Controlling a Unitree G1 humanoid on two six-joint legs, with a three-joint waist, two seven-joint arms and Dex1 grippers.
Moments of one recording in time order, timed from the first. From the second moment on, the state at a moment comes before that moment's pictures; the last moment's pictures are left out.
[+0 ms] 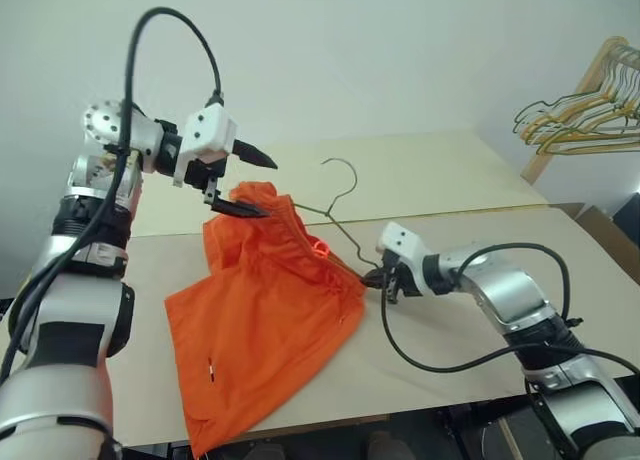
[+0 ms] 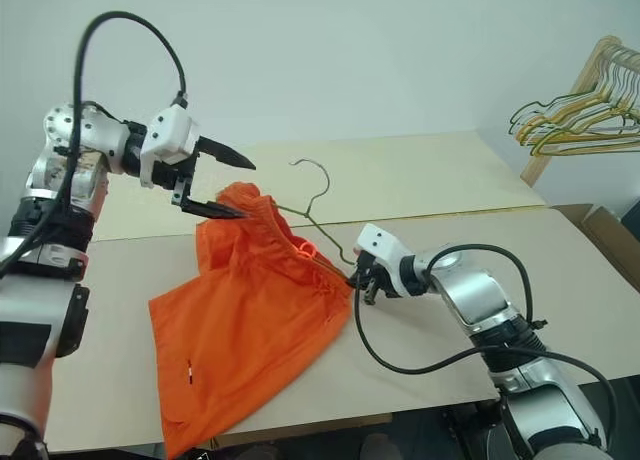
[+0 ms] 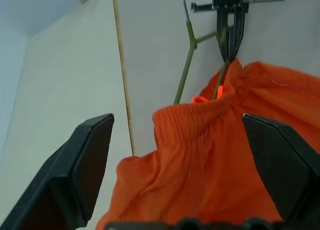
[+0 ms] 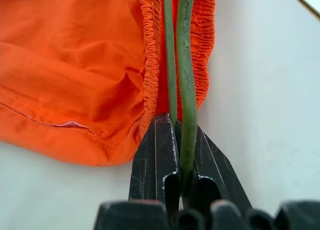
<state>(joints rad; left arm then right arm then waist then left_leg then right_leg) -1.21 0.72 -0.30 0.84 -0.18 -0.18 -1.61 -0.59 -0.62 0.35 -0.07 0.19 0.77 0.95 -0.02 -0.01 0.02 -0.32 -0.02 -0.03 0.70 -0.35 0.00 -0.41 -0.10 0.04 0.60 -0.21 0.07</state>
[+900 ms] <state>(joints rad) -1.34 0.71 -0.61 1.12 -0.13 -0.30 -1.61 -0.60 -0.61 0.38 -0.13 0.12 0.76 0.93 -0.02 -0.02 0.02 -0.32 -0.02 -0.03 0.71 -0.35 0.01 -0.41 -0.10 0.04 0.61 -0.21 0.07</state>
